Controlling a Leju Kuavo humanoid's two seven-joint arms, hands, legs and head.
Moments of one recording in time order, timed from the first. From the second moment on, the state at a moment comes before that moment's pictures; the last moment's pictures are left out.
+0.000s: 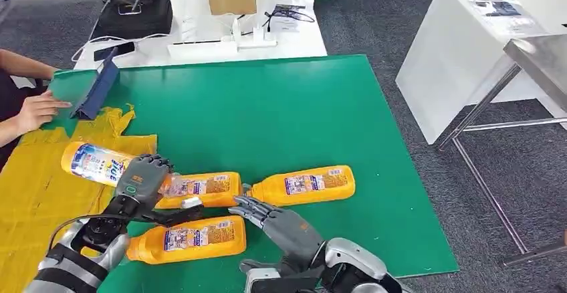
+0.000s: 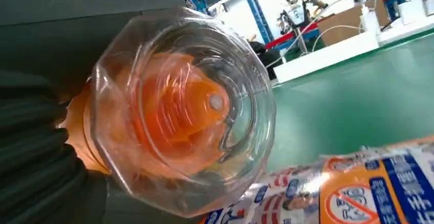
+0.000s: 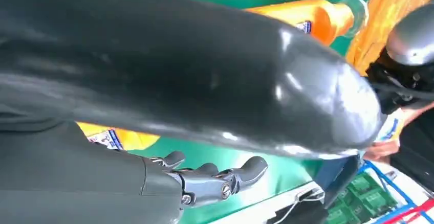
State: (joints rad) left arm -0.36 0.28 -0.50 -1.18 -1.35 -0.03 0.04; right arm -0.08 -0.27 0.75 -1.79 0.52 0.24 0.09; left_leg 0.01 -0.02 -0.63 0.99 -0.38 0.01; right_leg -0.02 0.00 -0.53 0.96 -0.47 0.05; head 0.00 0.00
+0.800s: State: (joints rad) left arm -0.28 0.21 -0.29 -1.27 -0.84 -0.15 -0.05; right arm -0.03 -0.28 0.75 -1.77 0.56 0.24 0.09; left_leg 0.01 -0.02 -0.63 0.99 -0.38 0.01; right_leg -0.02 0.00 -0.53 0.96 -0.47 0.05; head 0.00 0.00
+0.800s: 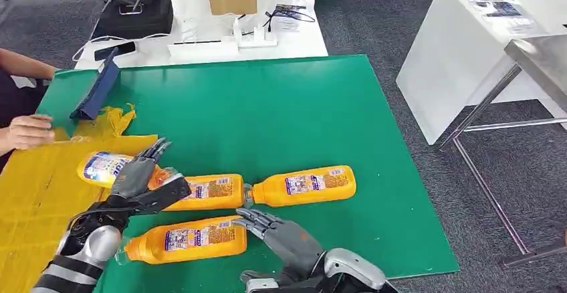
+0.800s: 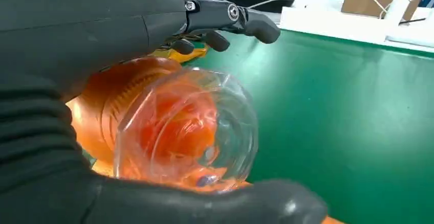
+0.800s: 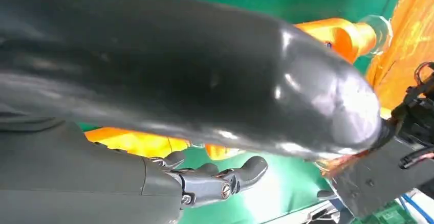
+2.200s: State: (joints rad) left arm 0.06 0.04 0.02 -1.72 0.34 -0.40 -0.10; right arm 0.03 -0.30 0.69 -1.79 0.81 0.04 0.03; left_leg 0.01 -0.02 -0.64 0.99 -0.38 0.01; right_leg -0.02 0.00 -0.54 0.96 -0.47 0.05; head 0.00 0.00
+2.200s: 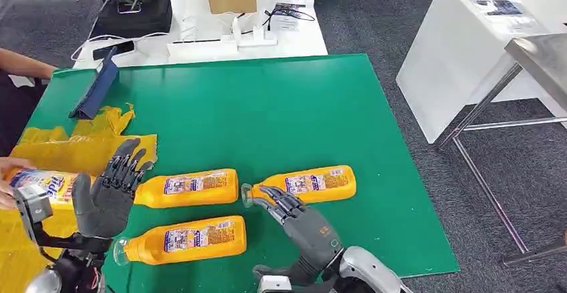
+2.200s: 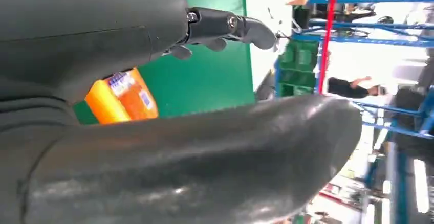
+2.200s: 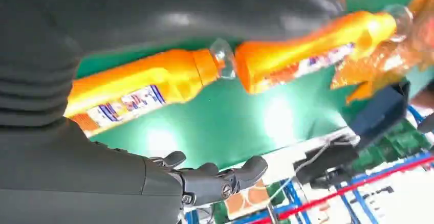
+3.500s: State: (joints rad) left arm -0.03 0.01 -0.14 -1.82 0.47 -0.41 -0.08; right arm -0.50 -0.13 0.88 -1.38 0.34 0.38 0.20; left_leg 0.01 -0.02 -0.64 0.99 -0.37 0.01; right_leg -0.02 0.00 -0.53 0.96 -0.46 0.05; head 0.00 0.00
